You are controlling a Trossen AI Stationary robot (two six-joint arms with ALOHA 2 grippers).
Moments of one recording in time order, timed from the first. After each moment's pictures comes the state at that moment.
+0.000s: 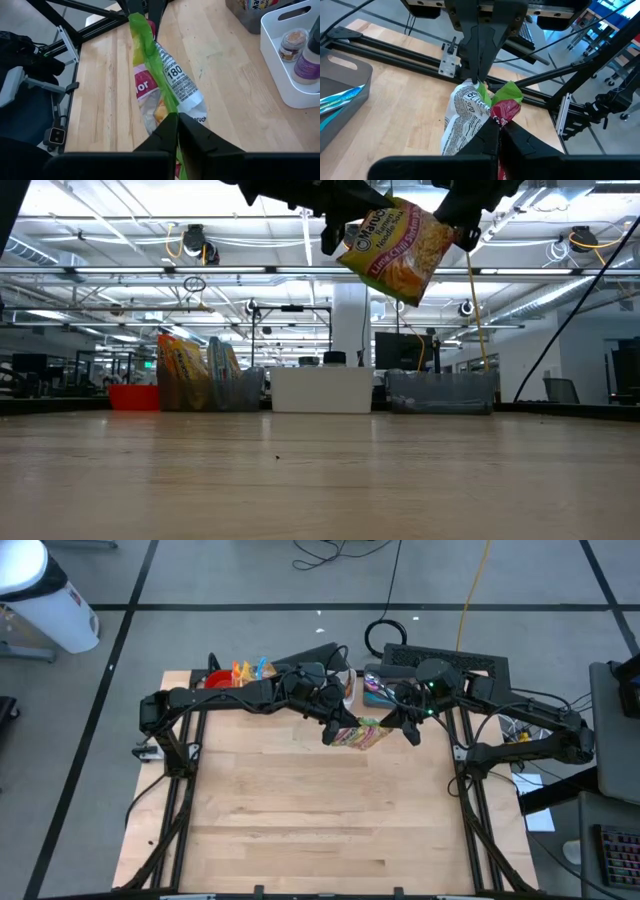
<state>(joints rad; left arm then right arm) 0.22 1.75 1.52 -0.12 0.42 -0.26 -0.39 1.06 1.11 -0.71 -0.44 0.14</state>
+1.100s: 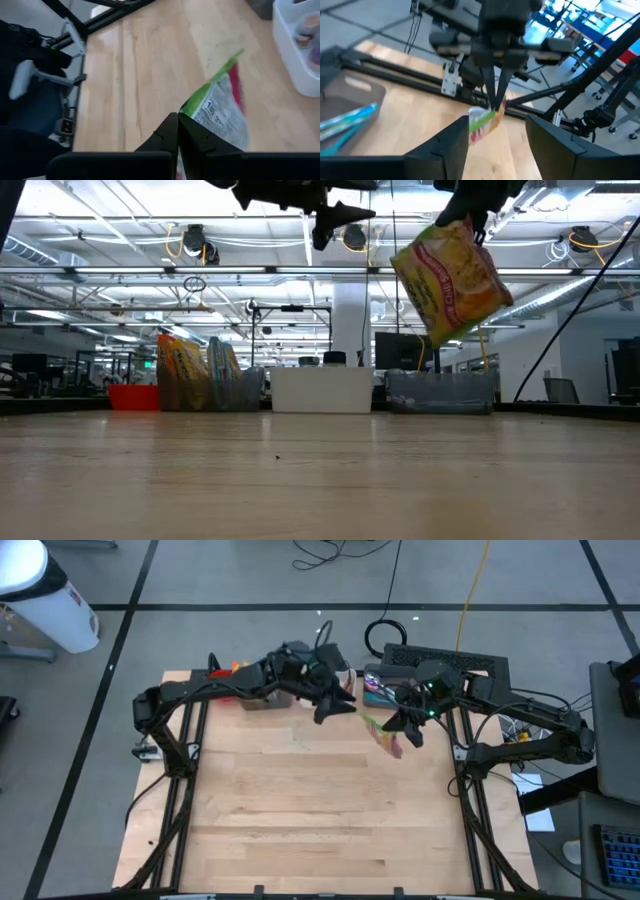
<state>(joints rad) 0.32 1.71 1.52 -0.10 0.54 -0.28 -0.39 1.06 1.11 -0.75 -0.48 0.15</state>
